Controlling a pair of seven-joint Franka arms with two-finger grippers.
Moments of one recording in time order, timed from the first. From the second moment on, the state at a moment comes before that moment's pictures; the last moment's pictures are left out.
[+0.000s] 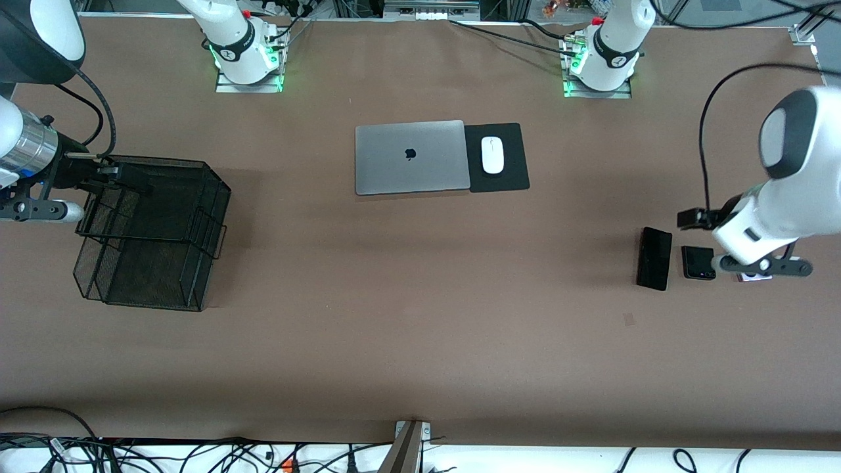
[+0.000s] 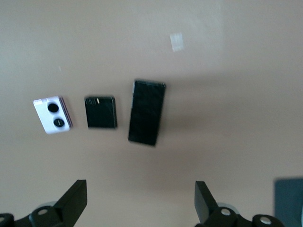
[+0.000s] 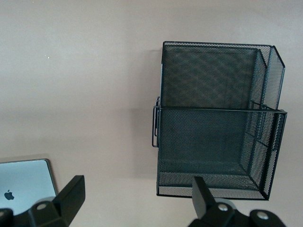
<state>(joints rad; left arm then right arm) -0.04 0.38 0.01 -1.50 0.16 1.67 0.03 -0.14 0.13 0.18 -1.61 0.01 1.65 0.08</state>
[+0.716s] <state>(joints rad) 0.02 0.49 0.01 -1.79 0.18 2.18 0.21 -0.14 0.13 0.18 -1.61 0.01 1.65 0.08</state>
